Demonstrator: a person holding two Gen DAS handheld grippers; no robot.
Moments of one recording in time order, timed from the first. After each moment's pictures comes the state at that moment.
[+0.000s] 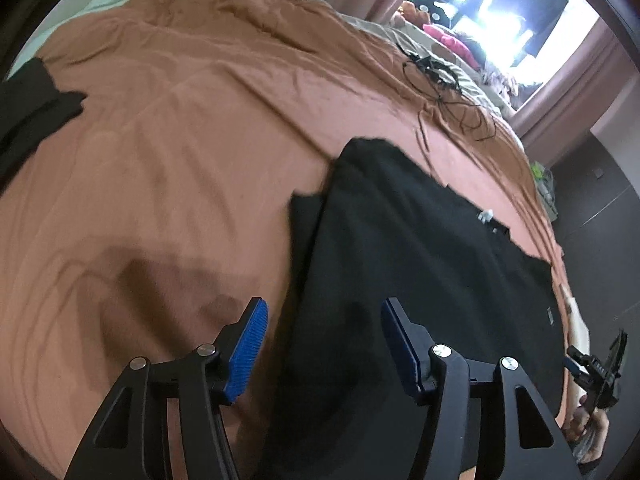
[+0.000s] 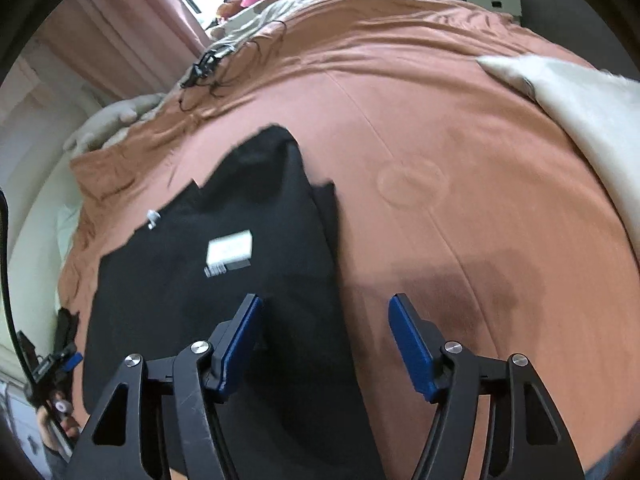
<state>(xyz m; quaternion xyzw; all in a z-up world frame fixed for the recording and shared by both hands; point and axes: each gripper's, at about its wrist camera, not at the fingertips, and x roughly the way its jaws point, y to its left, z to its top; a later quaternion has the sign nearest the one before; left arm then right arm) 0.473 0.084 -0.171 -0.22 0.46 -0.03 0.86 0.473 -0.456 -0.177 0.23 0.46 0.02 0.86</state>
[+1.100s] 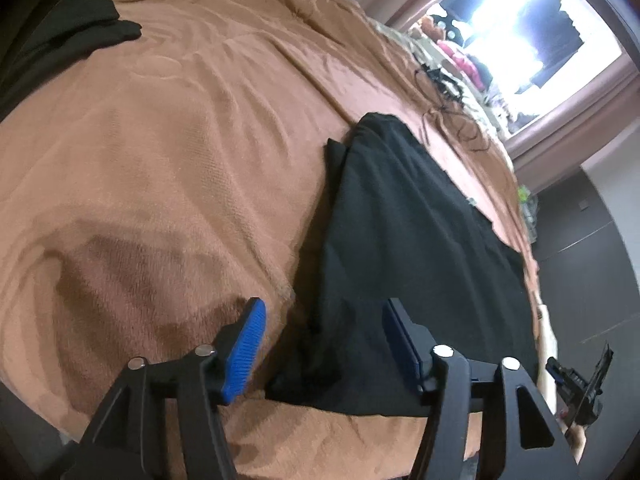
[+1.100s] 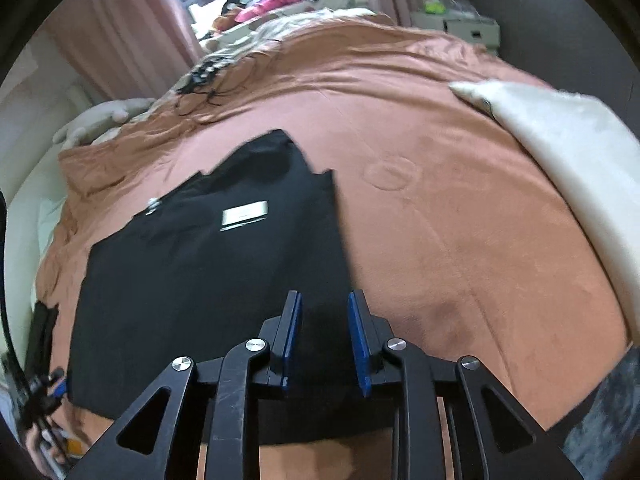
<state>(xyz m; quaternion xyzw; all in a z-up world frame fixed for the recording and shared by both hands) 0.398 0.104 -0.188 -0.31 0.45 -0.04 0.84 0.420 -0.407 -0.137 0.17 0.43 -0.01 0.89</state>
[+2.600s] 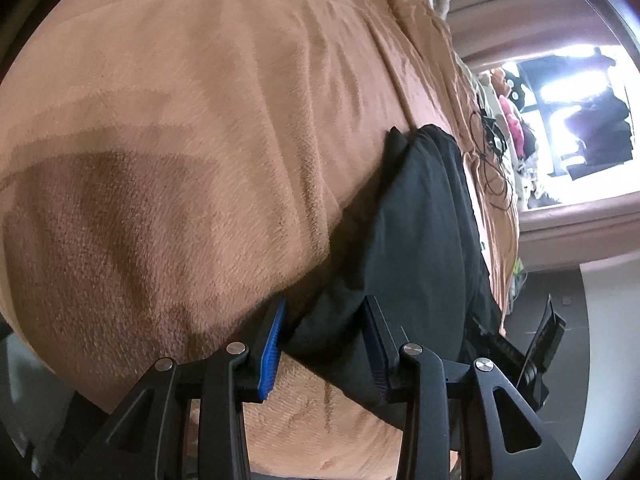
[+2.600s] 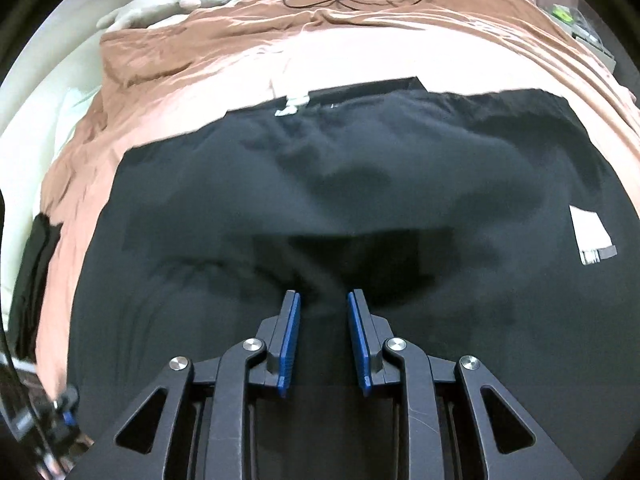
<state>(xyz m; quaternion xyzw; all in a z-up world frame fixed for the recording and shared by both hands) 0.373 0.116 -0.221 -0.48 0.46 0.03 0.75 0.565 -0.199 -0.202 0.08 0.53 0.08 0.84</state>
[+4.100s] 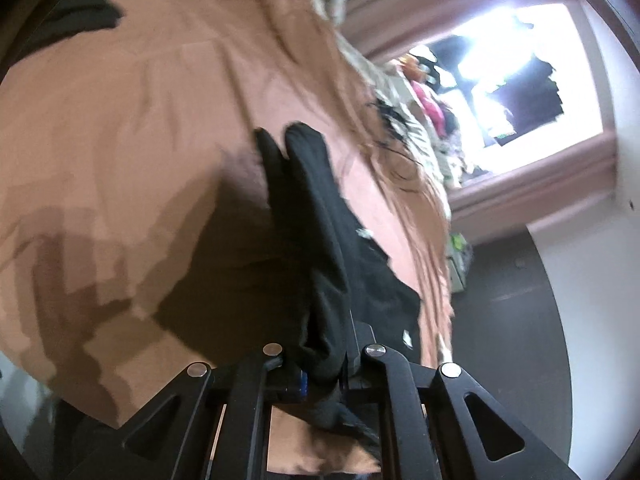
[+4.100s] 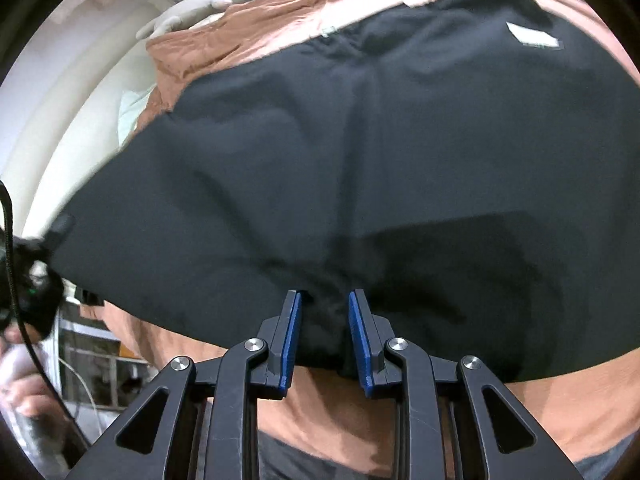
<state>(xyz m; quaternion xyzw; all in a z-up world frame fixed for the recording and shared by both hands) 0.389 0.043 -0.102 -0.43 0.39 -0.09 0.81 0.411 -0.223 -0.227 0.18 0.53 0.17 0.81</state>
